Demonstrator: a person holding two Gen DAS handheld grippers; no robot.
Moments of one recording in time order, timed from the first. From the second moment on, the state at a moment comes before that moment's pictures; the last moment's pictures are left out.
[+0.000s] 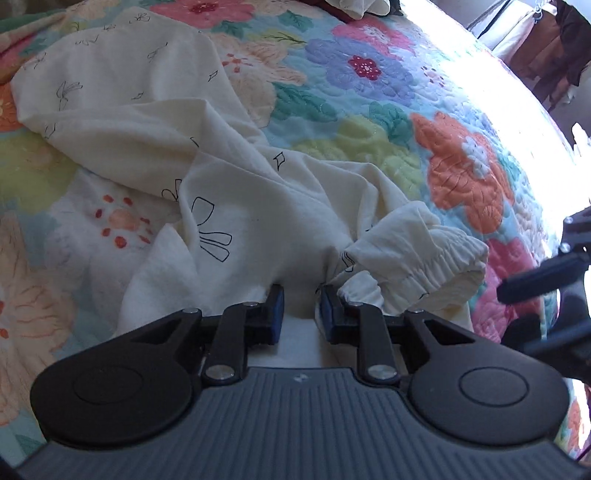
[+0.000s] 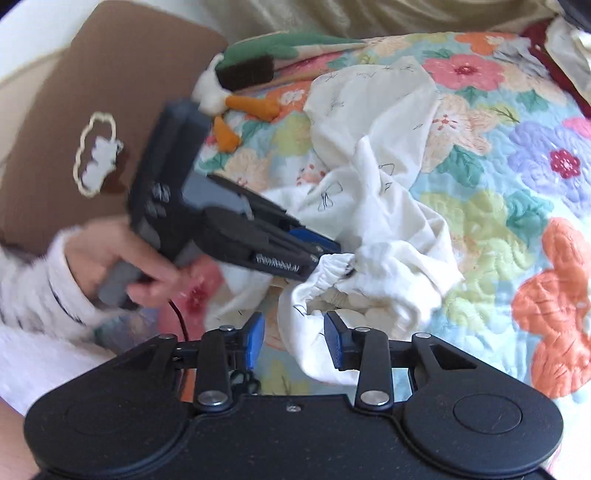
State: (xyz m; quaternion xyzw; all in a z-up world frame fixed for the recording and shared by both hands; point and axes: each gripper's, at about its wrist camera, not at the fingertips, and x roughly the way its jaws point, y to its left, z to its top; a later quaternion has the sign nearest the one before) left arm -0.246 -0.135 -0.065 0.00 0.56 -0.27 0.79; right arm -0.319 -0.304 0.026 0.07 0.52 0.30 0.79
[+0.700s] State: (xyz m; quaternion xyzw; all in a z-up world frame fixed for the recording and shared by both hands) left arm -0.242 -0.131 -0.069 0.00 0.57 -0.27 0.78; right arm -0.262 -0.367 -0.062 0.39 0.58 0.11 0.71
